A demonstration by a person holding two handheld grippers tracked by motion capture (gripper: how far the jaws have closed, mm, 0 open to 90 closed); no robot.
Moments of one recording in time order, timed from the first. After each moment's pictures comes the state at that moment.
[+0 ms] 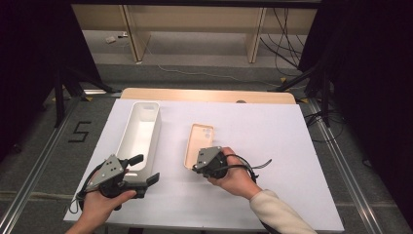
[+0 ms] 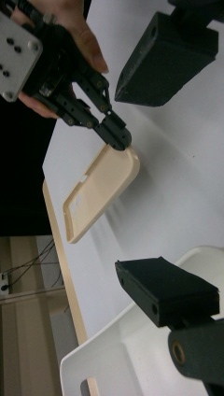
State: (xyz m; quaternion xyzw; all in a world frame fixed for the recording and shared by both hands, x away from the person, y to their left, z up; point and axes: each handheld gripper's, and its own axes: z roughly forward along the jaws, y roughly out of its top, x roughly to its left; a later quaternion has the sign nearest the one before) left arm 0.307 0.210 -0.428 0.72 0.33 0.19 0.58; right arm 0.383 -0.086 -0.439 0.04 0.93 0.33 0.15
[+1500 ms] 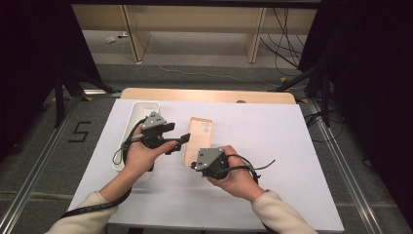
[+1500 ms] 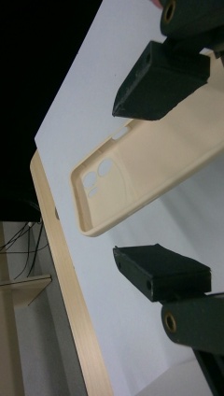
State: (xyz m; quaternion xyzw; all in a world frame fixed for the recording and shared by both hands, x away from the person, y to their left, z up) left arm 0.413 0.126 -0.392 0.75 0.39 0.16 0.51; right arm 0.369 -0.086 -0.416 0.03 0.92 0.34 0.18
